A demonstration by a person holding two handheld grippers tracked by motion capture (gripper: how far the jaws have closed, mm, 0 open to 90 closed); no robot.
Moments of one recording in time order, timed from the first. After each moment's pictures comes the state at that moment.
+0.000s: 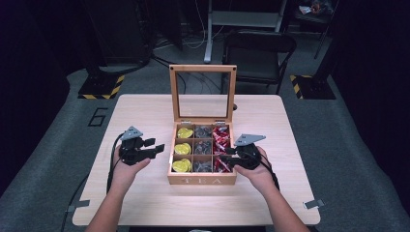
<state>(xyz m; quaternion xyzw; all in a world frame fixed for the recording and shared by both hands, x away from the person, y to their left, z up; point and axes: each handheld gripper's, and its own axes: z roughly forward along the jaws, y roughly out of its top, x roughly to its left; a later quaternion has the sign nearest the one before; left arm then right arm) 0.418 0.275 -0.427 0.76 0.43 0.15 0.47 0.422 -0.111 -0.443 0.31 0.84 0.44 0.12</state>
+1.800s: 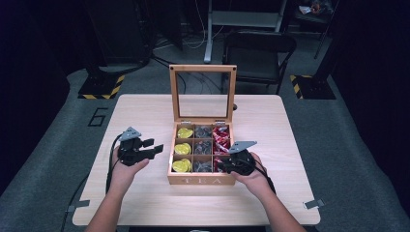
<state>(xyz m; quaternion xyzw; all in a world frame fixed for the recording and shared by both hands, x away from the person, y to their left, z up) 0.416 0.278 -0.428 0.76 0.43 0.15 0.47 0.417 -0.098 -0.466 0.29 0.86 0.41 0.09</state>
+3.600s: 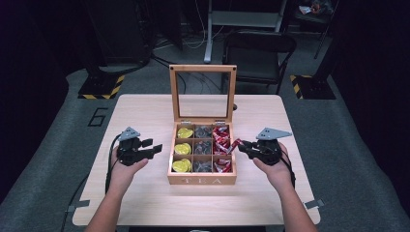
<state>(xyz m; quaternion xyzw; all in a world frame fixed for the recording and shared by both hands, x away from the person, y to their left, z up) 0.417 0.281 -0.430 0.75 0.44 0.16 0.47 0.417 -0.164 -0.412 0.34 0.80 0.47 0.16</state>
